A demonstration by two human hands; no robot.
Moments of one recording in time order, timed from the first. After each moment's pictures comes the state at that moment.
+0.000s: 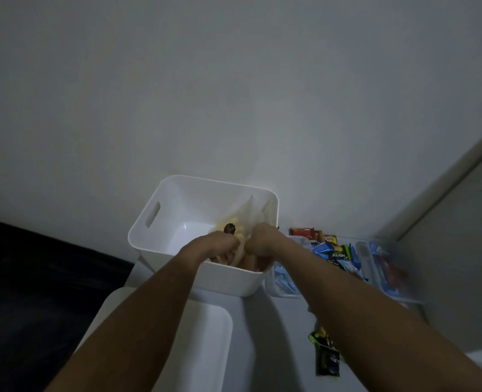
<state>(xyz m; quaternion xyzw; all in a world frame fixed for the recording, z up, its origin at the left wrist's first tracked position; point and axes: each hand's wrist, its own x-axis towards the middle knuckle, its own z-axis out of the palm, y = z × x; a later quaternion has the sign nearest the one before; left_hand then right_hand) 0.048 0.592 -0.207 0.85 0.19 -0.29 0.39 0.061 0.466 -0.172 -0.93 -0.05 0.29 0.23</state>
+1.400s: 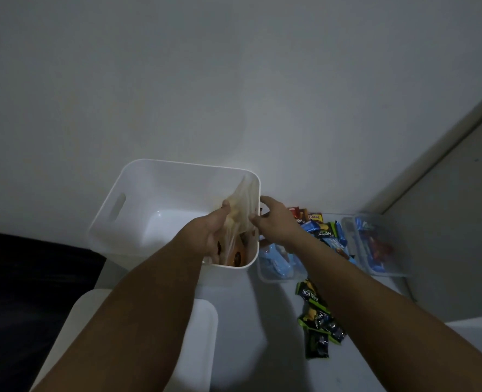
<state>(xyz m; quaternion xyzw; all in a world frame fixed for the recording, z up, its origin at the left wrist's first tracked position) 0.100 0.557 -0.235 0.59 0.32 -0.38 0.64 0.093 0.409 -0.207 -0.85 0.00 0.21 0.48</state>
